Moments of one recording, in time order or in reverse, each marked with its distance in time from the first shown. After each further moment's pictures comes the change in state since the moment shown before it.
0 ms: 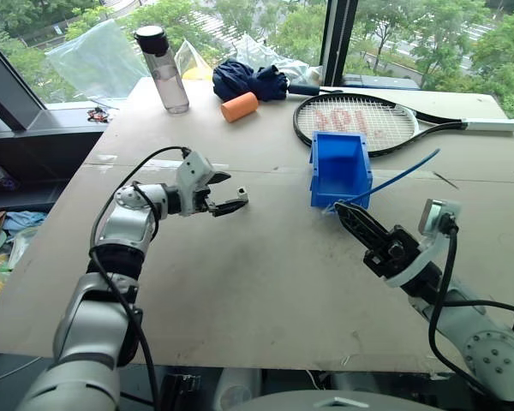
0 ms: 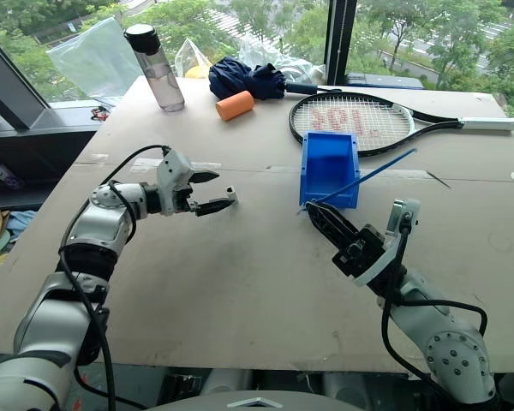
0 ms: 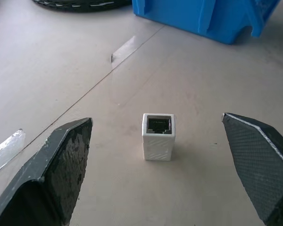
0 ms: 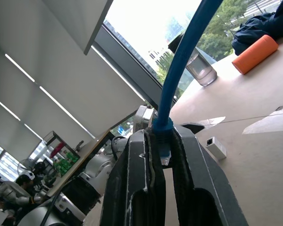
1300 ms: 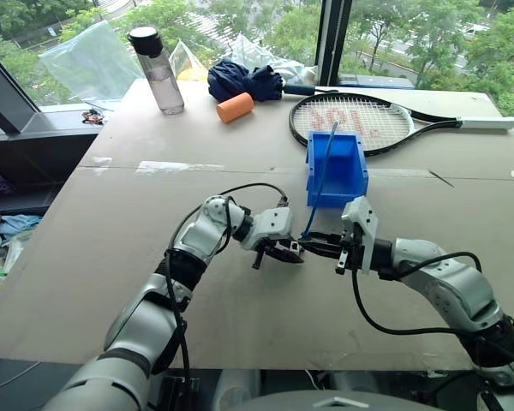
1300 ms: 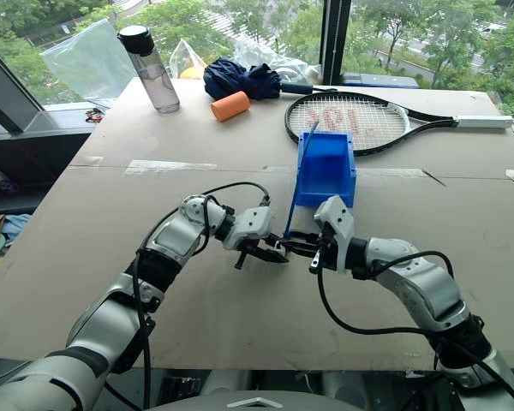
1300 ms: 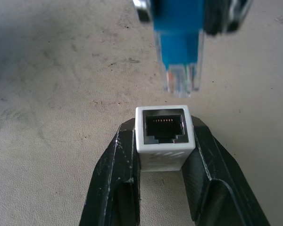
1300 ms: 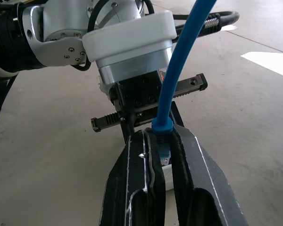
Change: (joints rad) left arm 0.049 -0.196 -0.287 -0.240 0.173 -0.028 -0.362; right arm -0.349 -0.216 0.349 0.350 -0.716 0.003 0.454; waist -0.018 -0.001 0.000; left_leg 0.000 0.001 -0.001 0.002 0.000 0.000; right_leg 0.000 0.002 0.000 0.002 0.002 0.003
